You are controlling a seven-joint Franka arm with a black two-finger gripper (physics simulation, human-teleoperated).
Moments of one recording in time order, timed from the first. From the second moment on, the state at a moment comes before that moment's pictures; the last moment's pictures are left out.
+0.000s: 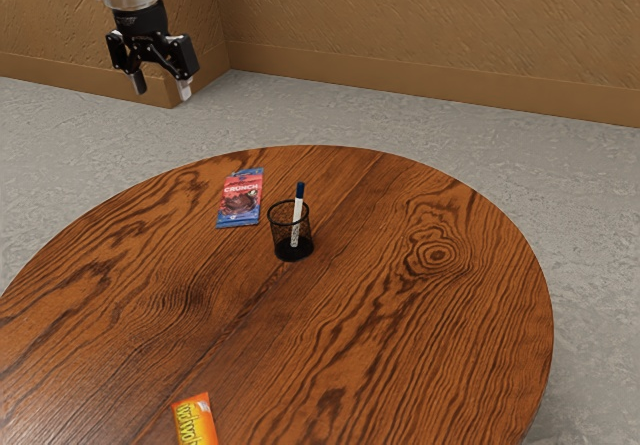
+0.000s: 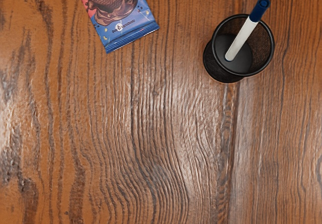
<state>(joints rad) 0.14 0.27 0.00 -1.19 0.01 1.48 0.06</state>
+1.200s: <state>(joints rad) 0.06 0.80 -0.05 -1.20 -0.03 2.39 -0.04</state>
